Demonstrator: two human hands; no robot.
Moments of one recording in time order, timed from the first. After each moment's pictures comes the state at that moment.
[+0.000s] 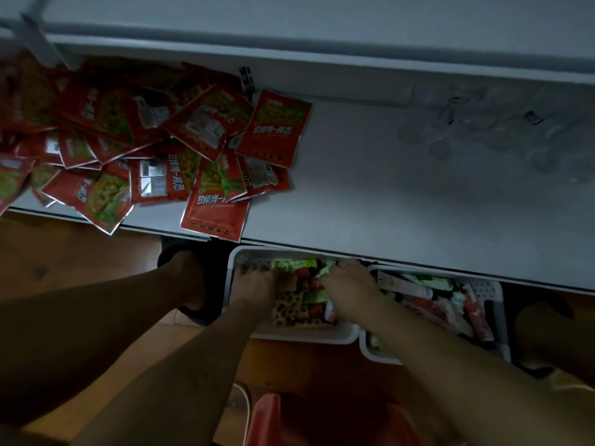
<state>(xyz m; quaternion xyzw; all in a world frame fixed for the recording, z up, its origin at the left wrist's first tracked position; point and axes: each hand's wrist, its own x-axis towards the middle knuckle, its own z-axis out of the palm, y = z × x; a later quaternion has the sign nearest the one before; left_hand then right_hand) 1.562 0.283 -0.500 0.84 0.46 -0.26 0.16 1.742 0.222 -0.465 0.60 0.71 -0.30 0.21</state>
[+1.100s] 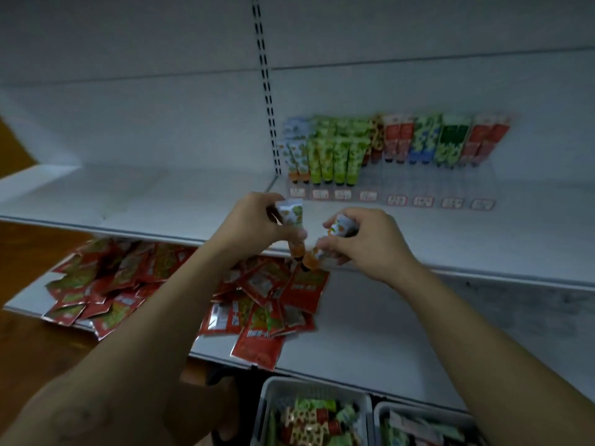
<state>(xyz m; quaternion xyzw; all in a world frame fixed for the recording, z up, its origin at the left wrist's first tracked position) 1.576 0.354 -0.099 0.82 0.44 0.25 0.27 1.753 0.269 -0.128 0.63 0.57 -0.25 -0.45</state>
